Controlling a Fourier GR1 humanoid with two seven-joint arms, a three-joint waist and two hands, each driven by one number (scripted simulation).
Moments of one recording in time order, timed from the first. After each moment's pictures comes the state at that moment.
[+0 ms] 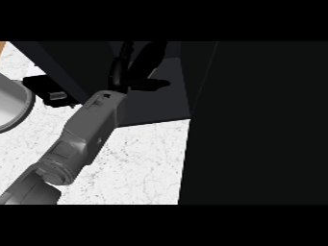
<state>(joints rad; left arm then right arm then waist) -1.12 0.07 -0.34 -0.11 0.61 0.37 -0.60 -0.57 -0.16 -0.03 -2.38 -0.27 -0.03 0.86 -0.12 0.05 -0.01</state>
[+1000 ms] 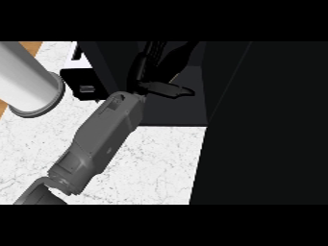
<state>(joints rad) -1.03 0.02 -0.31 -0.45 0.62 0.12 -0.60 -0.56 -0.22 -0.07 -2.40 -0.24 -0.08 0.94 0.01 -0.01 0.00</state>
